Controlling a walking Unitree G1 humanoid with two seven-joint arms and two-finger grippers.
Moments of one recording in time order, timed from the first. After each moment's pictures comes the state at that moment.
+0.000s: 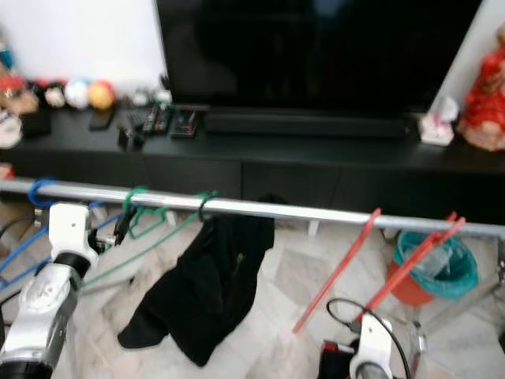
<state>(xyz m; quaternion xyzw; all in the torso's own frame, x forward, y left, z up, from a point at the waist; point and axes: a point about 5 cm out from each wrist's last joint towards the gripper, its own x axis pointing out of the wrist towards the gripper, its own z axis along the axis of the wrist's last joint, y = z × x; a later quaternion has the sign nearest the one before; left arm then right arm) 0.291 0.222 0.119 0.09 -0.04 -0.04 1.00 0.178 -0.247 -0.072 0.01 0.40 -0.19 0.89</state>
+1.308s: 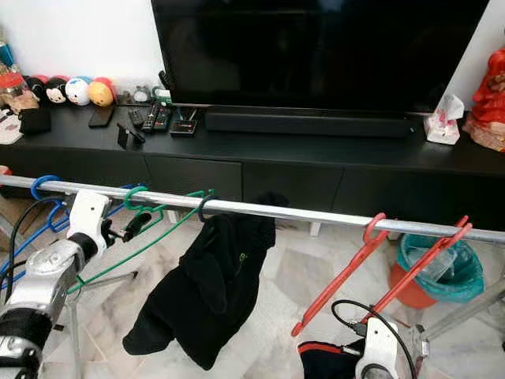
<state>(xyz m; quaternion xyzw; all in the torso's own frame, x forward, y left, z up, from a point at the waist) 0.339 0.229 0.107 0.12 0.08 -0.14 0.98 0.179 -0.251 -0.070 0.01 0.40 -0.19 0.89</state>
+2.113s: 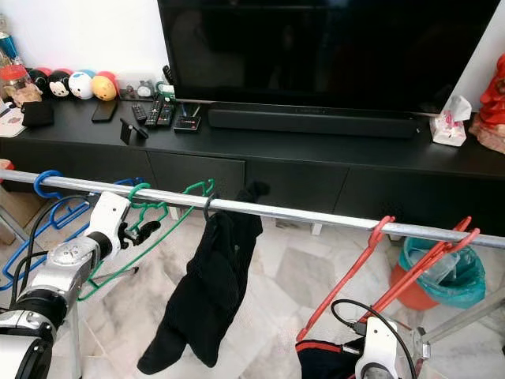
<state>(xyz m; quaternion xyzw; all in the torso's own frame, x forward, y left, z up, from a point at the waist) 0.347 0.219 0.088 0.14 0.13 -0.15 0.97 0.180 -0.251 -0.070 0.01 0.40 -0.19 0.90</state>
